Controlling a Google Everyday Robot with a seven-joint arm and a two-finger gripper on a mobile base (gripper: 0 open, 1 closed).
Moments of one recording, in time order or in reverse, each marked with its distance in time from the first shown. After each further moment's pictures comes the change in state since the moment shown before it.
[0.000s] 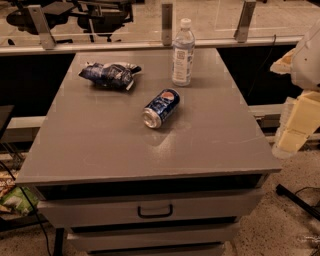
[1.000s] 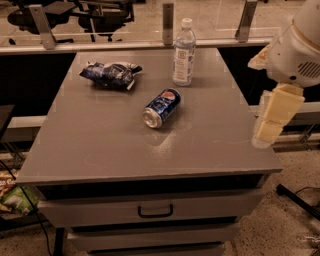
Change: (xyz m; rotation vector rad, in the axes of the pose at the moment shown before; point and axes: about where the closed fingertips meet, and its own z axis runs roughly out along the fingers) arm -0.029 -0.014 0.015 -0.023 -0.036 -0.063
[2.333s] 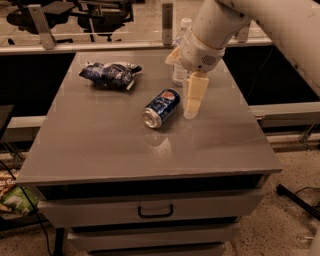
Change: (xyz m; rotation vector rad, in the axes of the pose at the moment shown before) arm -0.131 -0.089 0.117 -0.121 -0.195 -0.377
